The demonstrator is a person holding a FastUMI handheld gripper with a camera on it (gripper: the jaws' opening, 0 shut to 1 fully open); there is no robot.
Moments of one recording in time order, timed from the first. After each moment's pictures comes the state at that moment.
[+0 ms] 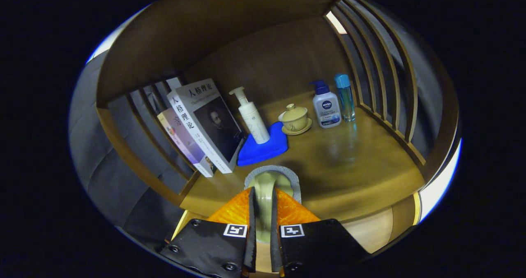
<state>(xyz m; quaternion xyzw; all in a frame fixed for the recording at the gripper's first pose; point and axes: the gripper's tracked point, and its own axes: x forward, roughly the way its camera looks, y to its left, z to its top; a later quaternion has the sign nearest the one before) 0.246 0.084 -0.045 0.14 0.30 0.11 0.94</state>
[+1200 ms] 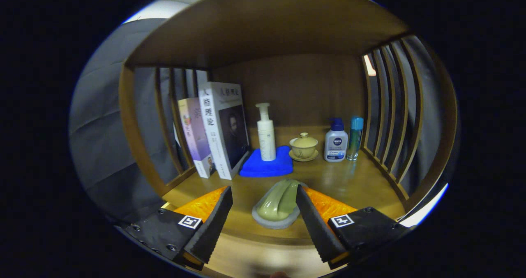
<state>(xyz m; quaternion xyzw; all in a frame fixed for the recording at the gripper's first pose) 0.214 0.108 -0.014 0.00 0.19 0.13 0.97</state>
